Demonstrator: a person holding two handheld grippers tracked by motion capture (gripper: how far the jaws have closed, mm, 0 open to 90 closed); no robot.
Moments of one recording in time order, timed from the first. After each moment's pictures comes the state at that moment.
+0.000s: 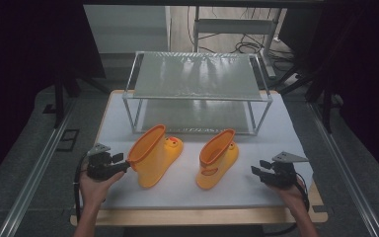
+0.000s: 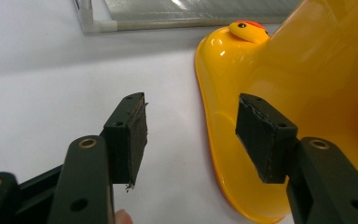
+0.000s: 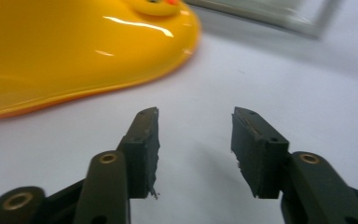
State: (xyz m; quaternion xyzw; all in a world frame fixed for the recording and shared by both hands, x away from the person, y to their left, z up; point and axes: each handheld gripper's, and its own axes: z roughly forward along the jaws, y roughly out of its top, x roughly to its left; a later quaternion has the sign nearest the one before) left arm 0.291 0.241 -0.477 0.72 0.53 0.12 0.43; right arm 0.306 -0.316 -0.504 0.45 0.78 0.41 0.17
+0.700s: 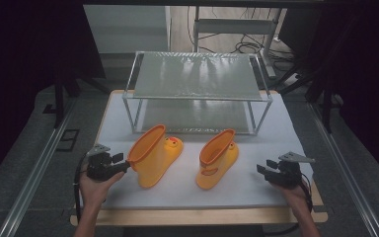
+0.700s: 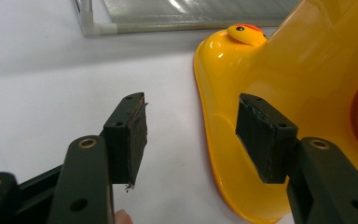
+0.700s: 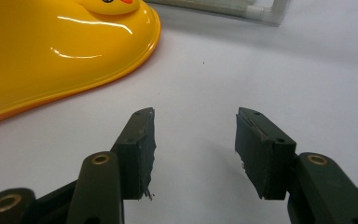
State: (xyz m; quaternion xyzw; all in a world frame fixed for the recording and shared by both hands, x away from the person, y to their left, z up) left arm 0.289 0.241 -0.475 0.72 0.53 0.13 0.44; right arm 0.308 -0.330 -0.509 0.48 0.75 0.41 0.18
